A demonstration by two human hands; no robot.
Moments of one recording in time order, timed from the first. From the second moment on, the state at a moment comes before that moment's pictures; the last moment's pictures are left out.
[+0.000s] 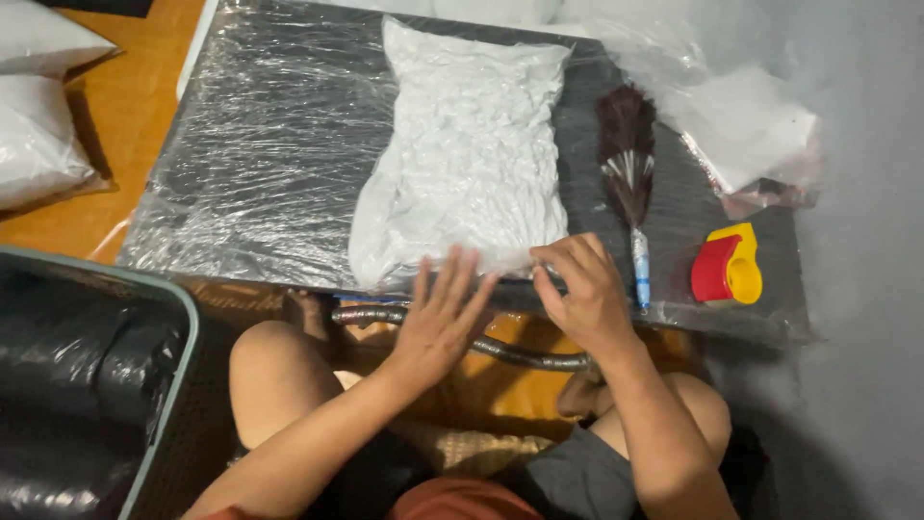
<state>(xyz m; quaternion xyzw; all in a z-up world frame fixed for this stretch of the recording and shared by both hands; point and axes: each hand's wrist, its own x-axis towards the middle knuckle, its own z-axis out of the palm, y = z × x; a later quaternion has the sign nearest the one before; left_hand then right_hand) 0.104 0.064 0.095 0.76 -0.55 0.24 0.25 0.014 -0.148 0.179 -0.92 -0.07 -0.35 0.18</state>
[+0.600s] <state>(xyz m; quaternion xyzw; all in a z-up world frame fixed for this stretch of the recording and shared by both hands) 0.218 0.146 0.185 0.86 -0.45 0.13 0.20 0.018 -0.151 0.180 -0.91 -0.06 -0.34 0.23</state>
